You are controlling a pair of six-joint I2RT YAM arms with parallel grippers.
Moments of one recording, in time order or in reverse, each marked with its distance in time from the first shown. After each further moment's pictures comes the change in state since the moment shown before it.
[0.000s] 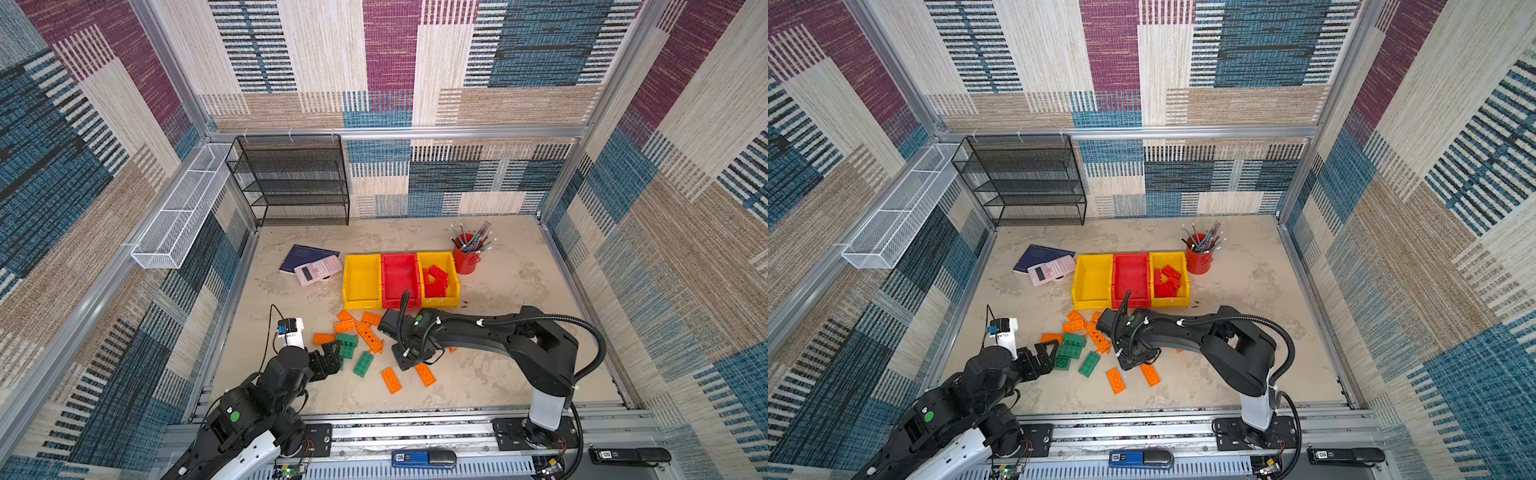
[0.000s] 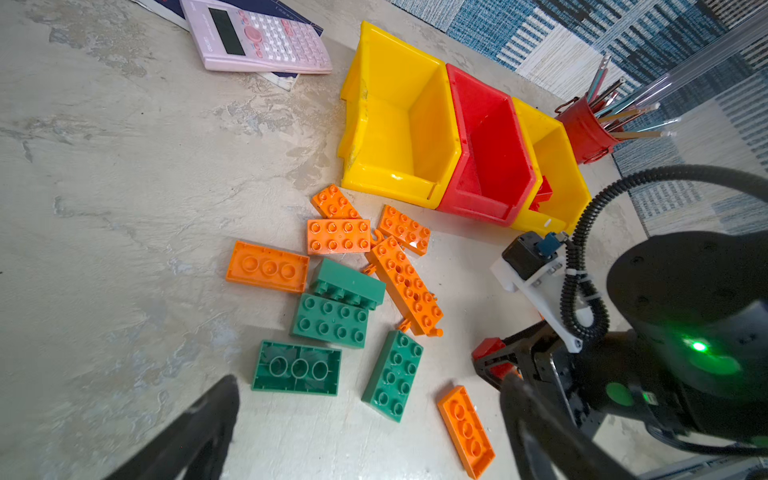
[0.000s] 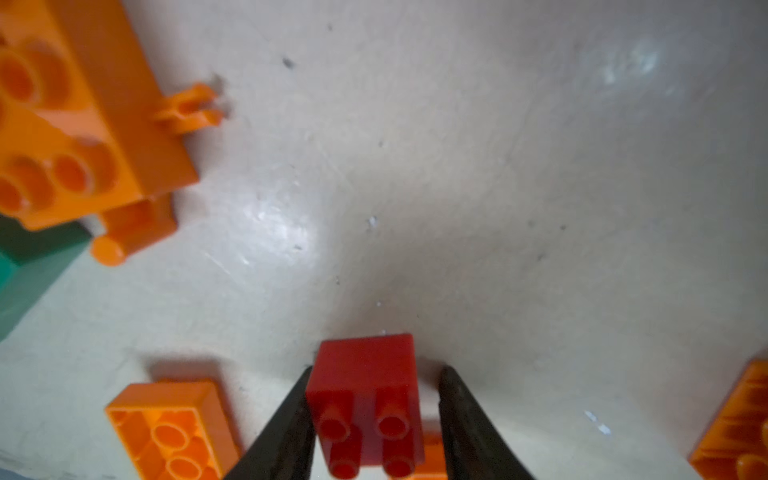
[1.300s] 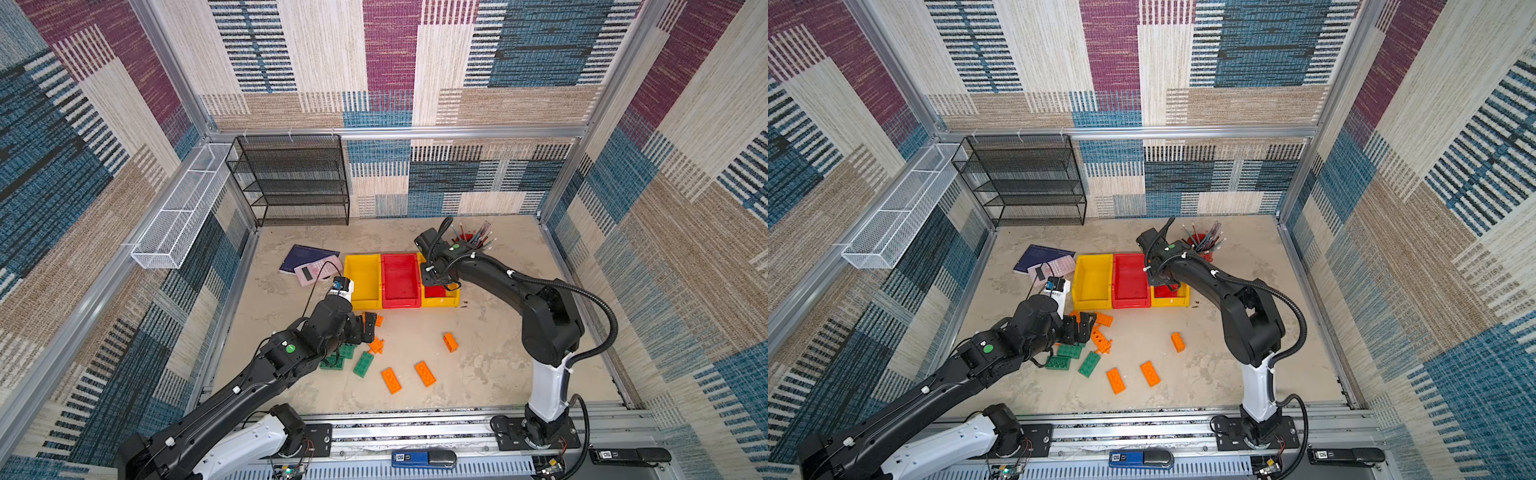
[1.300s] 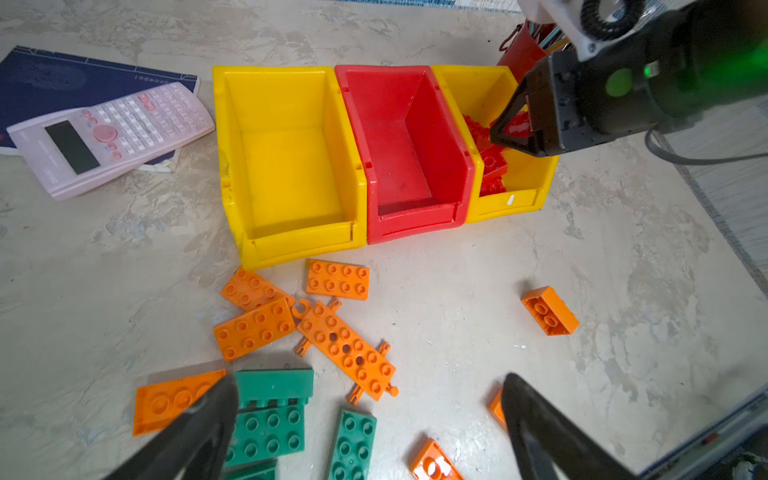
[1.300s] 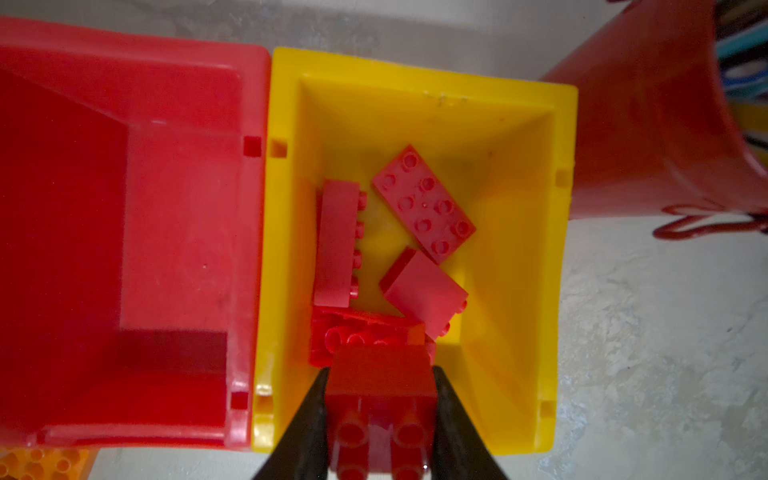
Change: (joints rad) left arm 0.000 0.586 0.243 0.302 0.109 0.311; right arm -0.468 0.104 0.423 -0.053 0.219 -0.191
